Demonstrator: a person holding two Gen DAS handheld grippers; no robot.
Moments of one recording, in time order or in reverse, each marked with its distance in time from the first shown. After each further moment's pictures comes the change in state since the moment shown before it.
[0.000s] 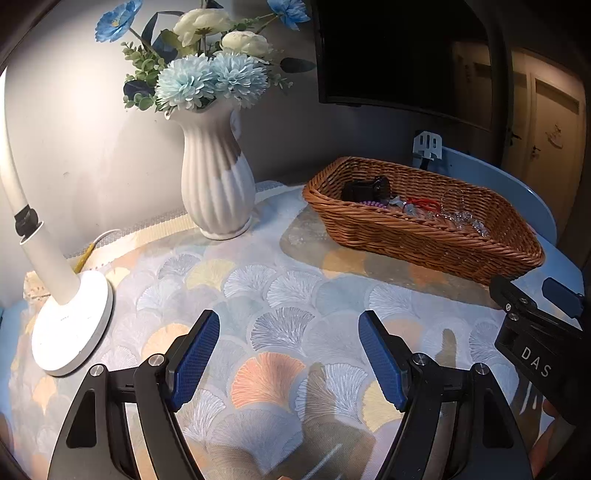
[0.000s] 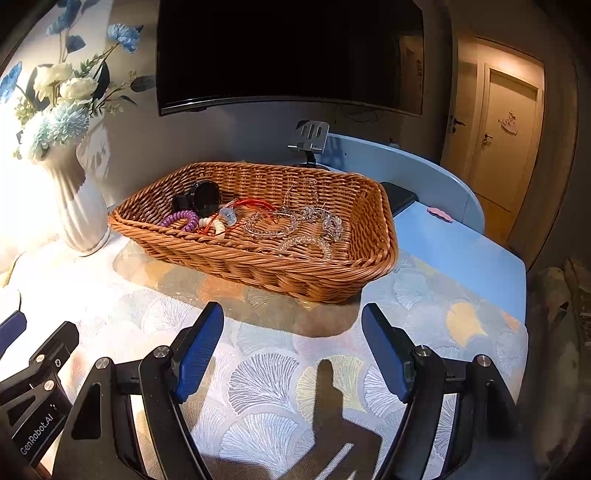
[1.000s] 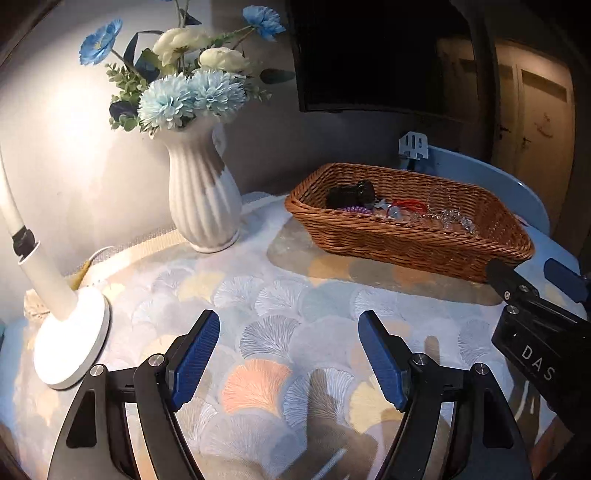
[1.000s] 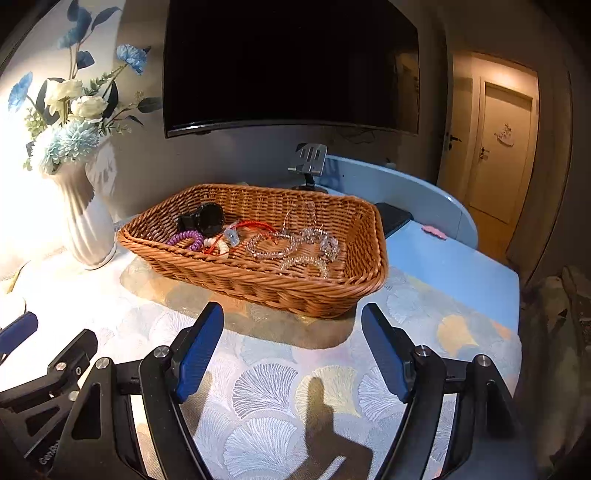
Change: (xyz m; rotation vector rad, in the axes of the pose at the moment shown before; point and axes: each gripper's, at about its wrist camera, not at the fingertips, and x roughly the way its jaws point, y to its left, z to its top) left arm -0.005 -0.014 -0.002 0.038 -0.024 -0.019; right arm -0.017 -0.003 0.000 0.011 -0.074 0.003
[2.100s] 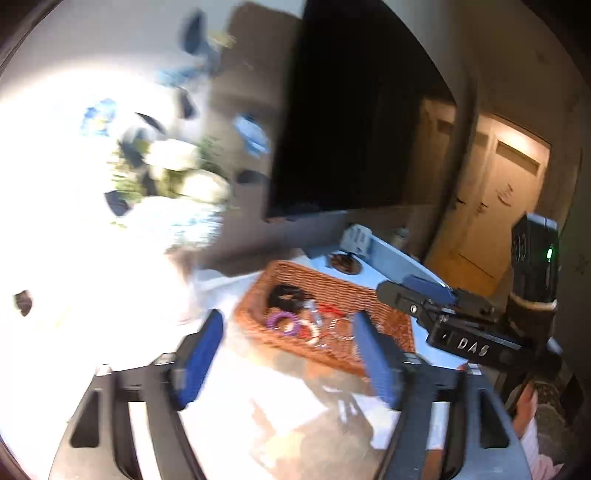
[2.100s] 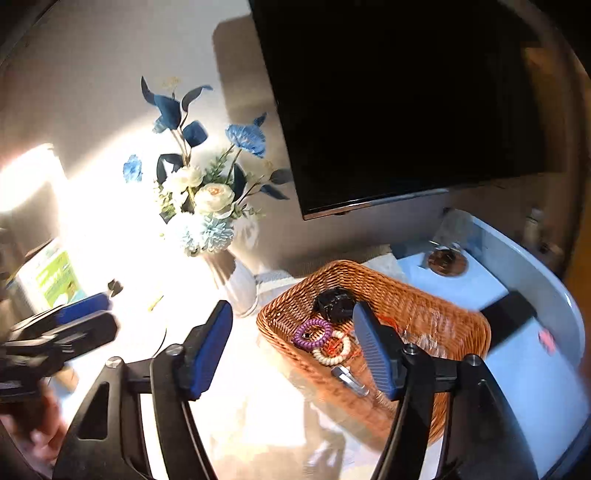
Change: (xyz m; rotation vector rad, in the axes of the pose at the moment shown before) left arm -0.111 0.029 0.106 -0.156 -0.100 -0.236; right arm -0.018 -0.023 0.127 -0.101 -0.031 0.614
